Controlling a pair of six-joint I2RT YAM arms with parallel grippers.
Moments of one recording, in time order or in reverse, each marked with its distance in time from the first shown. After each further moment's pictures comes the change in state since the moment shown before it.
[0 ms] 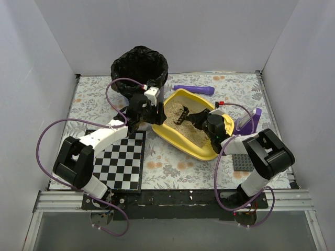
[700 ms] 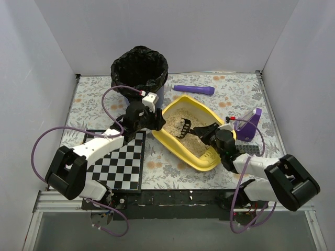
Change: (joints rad) left arm -0.028 -0.109 -0.128 0.092 -0.016 0.002; right arm 0.045 -0.318 -0.264 -0.066 0.025 0.261
